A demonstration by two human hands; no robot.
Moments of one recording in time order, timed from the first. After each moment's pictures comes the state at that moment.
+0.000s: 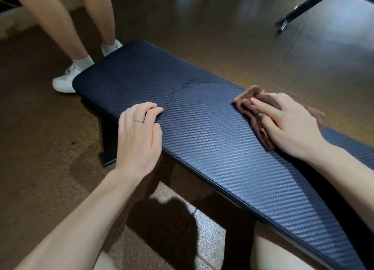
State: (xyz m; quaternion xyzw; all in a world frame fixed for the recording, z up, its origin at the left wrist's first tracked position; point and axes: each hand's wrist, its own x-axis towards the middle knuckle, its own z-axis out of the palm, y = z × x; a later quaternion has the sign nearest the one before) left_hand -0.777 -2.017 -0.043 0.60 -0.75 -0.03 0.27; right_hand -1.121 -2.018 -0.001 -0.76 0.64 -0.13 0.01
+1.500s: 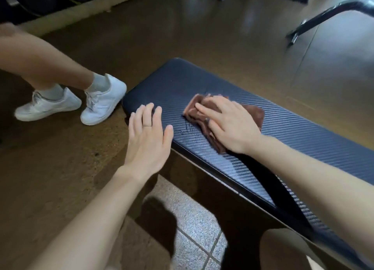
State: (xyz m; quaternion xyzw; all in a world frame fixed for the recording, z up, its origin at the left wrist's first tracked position) left_hand -0.674 -2.071 -0.026 0.66 -0.74 -0.06 0.14; right_hand -0.913 -2.103 0.001 -0.85 0.53 -0.07 0.02
